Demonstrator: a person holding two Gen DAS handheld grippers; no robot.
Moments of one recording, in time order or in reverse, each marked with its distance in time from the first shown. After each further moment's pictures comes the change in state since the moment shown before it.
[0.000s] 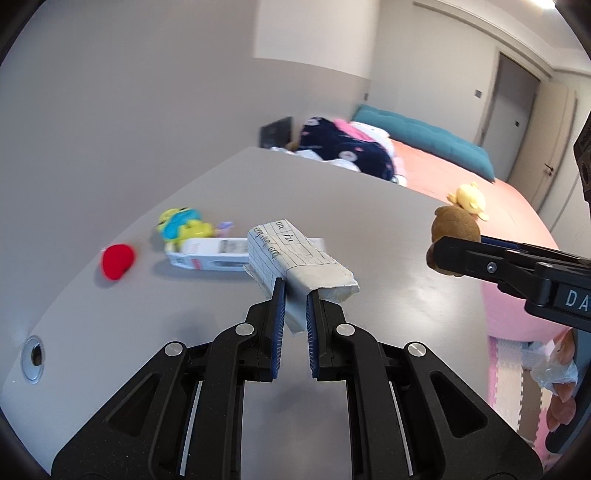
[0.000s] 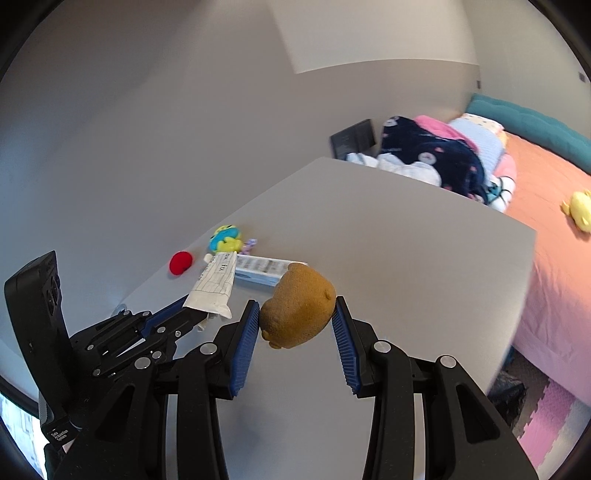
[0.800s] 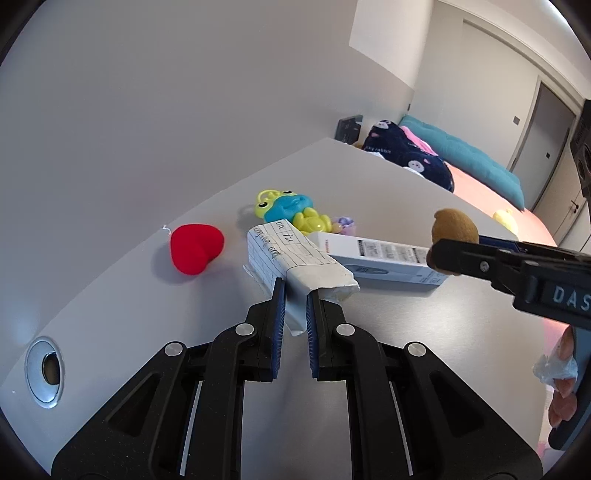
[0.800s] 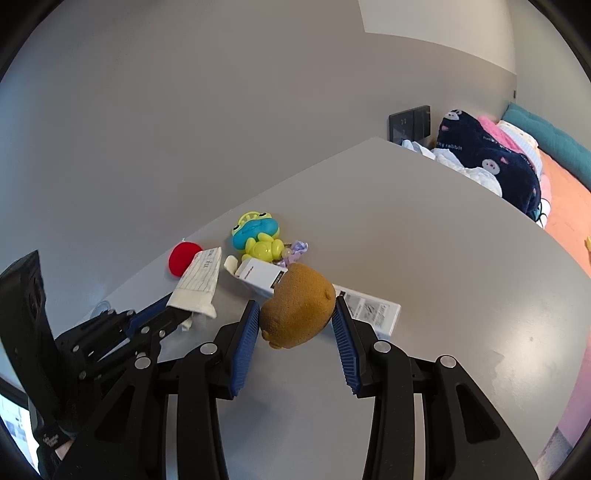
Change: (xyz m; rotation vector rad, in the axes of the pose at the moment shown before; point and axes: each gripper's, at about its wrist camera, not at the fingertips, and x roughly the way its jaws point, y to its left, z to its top) left arm 0.022 0.125 -0.013 -0.149 0.007 0.074; right arm 0.113 0.082 0.030 -0.130 0.112 -0.001
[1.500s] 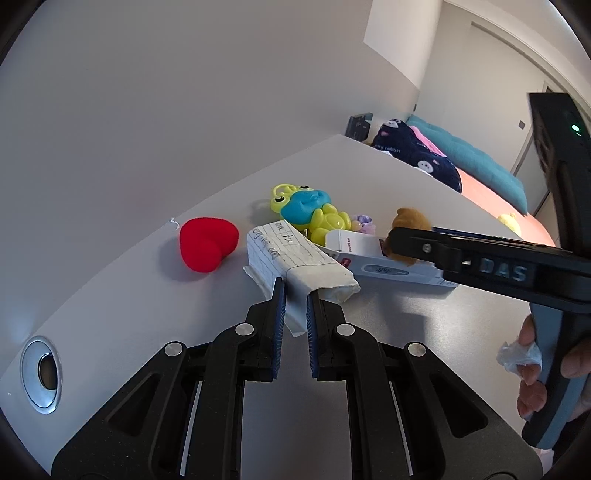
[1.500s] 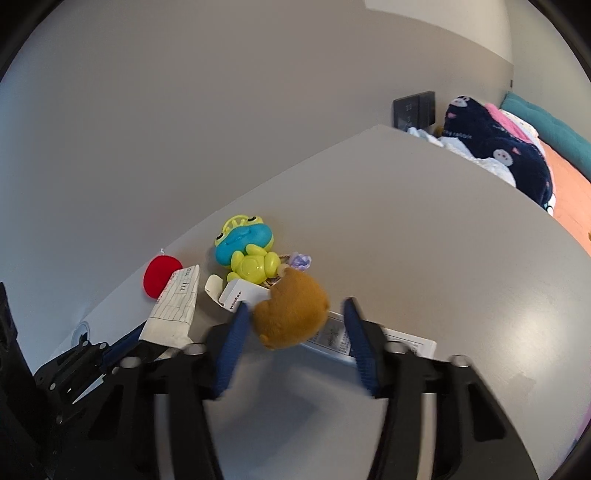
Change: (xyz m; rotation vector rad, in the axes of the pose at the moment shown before) left arm 0.009 0.016 -0.002 -0.025 0.014 0.004; right arm 0.055 0.001 0.017 0.029 0.045 -0.020
